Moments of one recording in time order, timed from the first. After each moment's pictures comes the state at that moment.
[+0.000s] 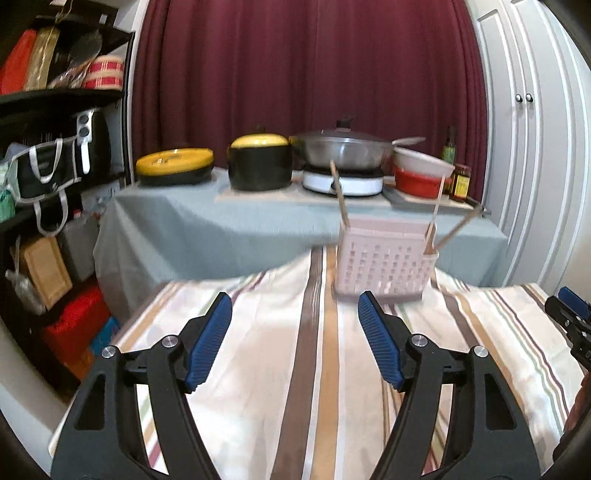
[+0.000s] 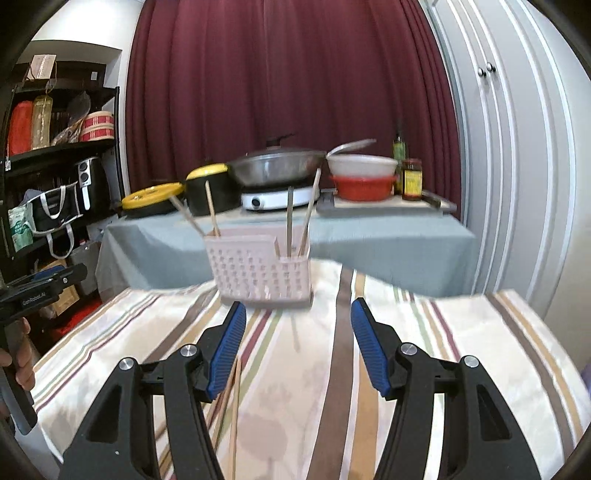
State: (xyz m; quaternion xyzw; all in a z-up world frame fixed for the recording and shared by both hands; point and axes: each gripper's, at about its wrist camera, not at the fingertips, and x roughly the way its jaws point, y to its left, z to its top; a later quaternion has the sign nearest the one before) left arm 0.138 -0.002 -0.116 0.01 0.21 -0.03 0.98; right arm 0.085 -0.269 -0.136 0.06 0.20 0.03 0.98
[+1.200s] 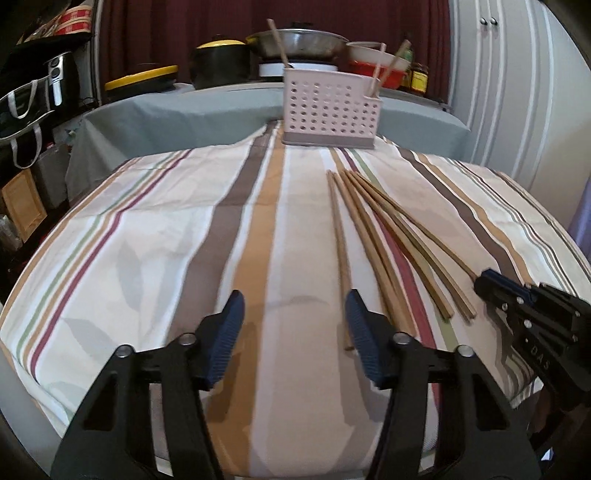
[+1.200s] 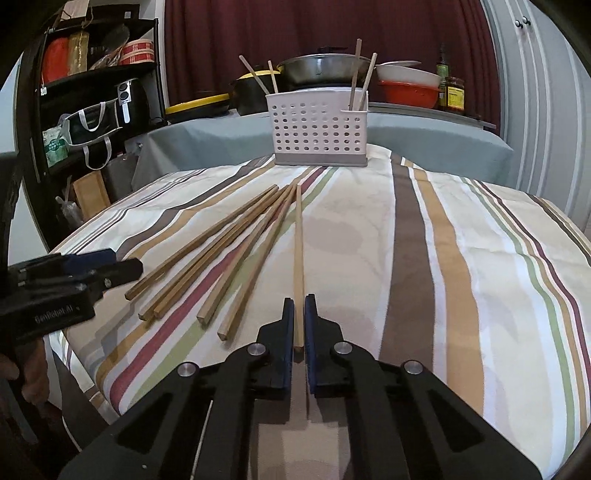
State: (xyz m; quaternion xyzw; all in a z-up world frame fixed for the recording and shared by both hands) left arm 0.039 -0.046 -0.256 0.03 0.34 -0.09 0.94; right arm 0.014 -0.221 -0.255 0.04 0.31 0.10 0.94
